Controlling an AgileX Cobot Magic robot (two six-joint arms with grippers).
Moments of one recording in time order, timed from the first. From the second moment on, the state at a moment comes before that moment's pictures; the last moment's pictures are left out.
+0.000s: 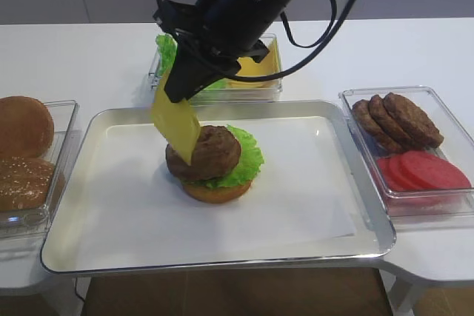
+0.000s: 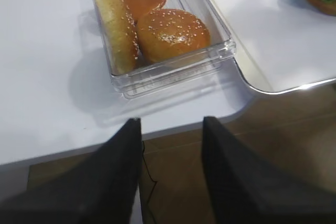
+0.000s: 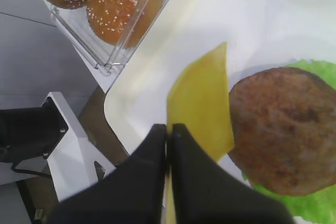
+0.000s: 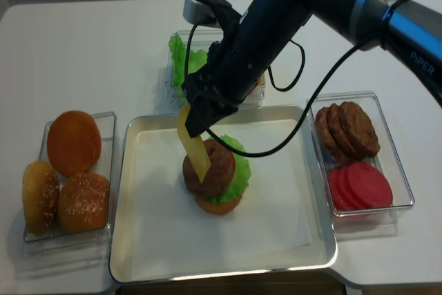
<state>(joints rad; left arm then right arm) -0.03 -0.02 -0.49 -0.02 1.18 0.07 0.51 1.92 -1.72 0.77 1.23 -0.37</state>
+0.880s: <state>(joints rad) -0.03 -0.02 -0.49 -0.02 1.18 0.07 0.52 1.94 -1.73 0.80 1.23 -0.34</state>
